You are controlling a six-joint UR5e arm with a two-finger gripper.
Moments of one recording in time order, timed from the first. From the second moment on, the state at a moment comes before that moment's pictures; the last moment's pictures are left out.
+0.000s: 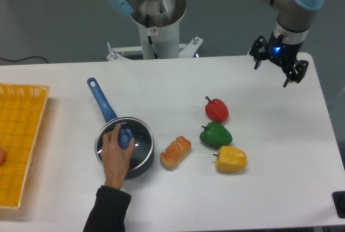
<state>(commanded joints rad) 2.92 -1.78 -1.62 -1.27 1.51 1.58</state>
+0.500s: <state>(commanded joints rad) 2.92 -1.78 -1.63 -1.26 1.51 1.58</state>
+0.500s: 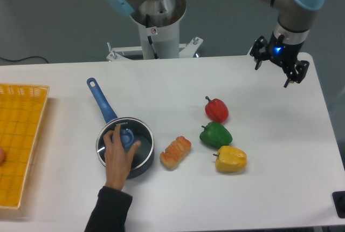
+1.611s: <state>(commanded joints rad) 2.89 -1.79 -1.62 -1.26 1.51 1.48</state>
